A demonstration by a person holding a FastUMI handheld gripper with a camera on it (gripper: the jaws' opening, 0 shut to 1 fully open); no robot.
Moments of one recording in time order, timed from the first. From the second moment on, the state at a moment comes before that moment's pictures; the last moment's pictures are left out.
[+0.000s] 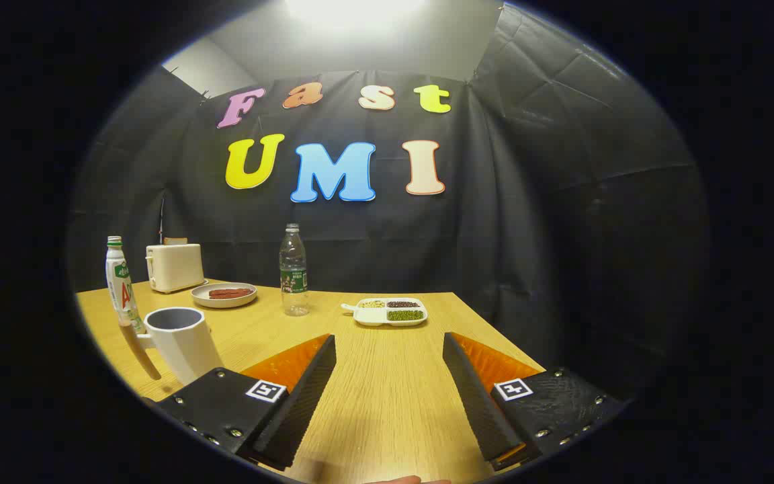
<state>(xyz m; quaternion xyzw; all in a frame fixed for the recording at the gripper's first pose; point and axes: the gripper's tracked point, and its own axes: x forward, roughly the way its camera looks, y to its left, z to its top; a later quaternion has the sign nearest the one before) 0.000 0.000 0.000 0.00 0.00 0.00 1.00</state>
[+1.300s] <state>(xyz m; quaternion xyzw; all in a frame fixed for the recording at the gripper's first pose) -0.064 0.334 0.142 0.03 -0.08 0.13 0.99</state>
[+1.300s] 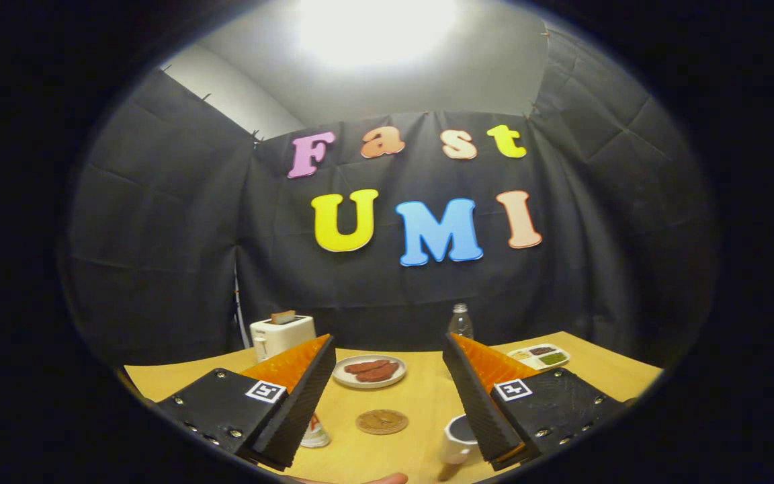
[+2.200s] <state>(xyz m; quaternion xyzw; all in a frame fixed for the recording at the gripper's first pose) -0.006 0.464 0.001 -0.01 0.05 0.23 0.97</state>
